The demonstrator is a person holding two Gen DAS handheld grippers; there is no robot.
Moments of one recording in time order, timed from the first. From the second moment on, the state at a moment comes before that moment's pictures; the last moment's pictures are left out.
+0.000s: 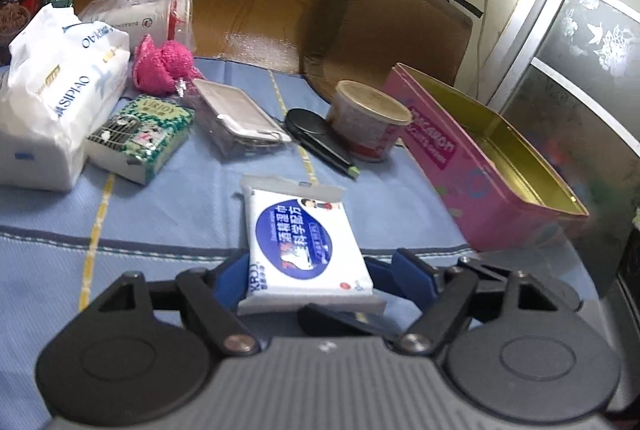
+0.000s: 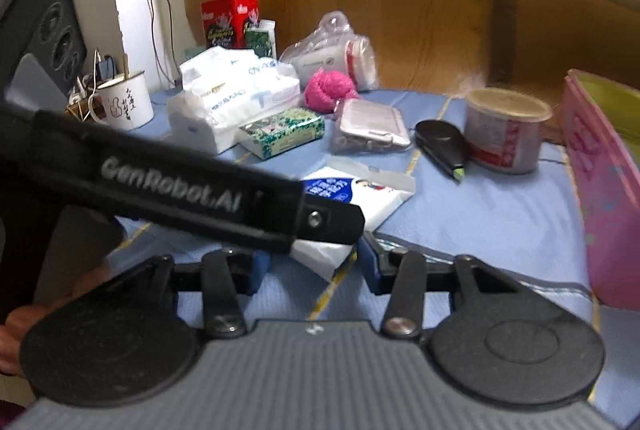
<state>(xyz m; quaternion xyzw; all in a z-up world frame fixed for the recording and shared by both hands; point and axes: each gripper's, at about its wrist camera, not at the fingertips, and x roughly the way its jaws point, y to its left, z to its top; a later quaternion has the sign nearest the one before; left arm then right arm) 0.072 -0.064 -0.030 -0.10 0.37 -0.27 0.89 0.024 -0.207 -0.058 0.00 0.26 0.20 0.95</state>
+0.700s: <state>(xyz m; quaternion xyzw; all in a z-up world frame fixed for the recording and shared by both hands) 0.058 -0.086 -0.025 -0.06 0.37 -0.26 0.89 0.006 -0.220 -0.061 0.02 0.24 0.19 0.95</state>
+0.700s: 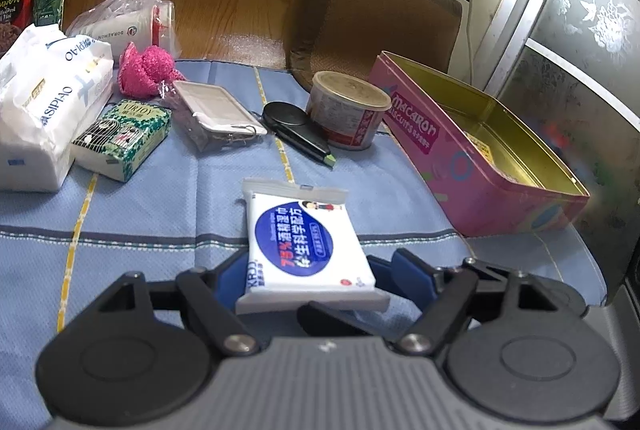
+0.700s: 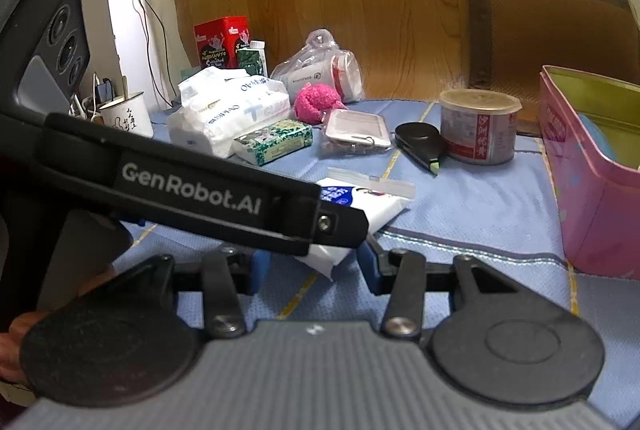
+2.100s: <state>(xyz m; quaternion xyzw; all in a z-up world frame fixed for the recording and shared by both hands) 0.054 -0.177 0.065 -0.03 0.25 -0.35 0.90 -0.015 -0.288 -0.006 0.00 0.05 0.07 1.00</state>
